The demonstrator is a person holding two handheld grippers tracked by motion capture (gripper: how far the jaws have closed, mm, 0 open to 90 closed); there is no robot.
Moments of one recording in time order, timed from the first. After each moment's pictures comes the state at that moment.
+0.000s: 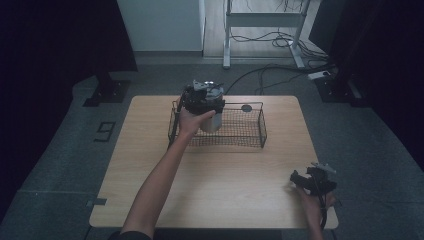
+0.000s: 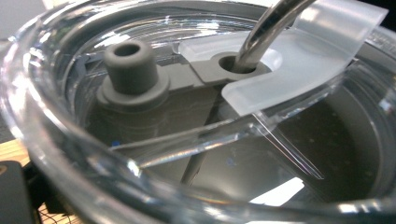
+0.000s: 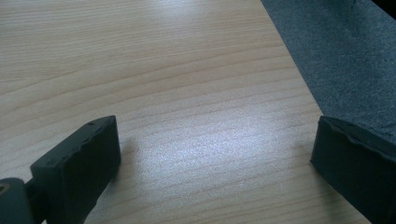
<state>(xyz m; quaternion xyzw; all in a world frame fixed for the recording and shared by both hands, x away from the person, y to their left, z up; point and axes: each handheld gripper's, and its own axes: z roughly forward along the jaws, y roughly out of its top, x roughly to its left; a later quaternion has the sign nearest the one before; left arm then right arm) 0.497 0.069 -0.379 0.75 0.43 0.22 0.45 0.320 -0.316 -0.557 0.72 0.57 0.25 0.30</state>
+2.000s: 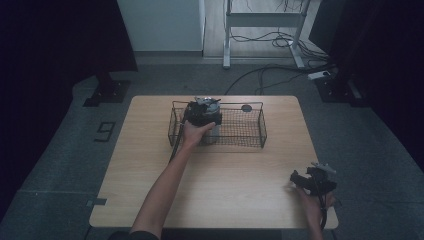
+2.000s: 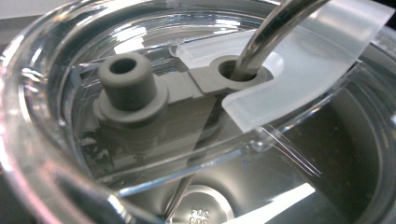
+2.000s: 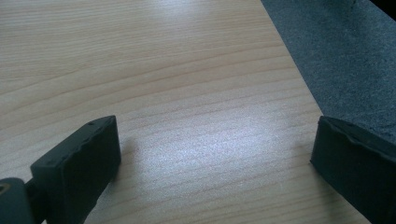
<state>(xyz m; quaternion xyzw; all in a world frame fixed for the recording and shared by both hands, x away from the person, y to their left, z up) 0.518 0.068 -0.461 0.75 0.48 0.21 0.41 0.320 -0.316 -0.557 0.72 0.57 0.25 0.30</state>
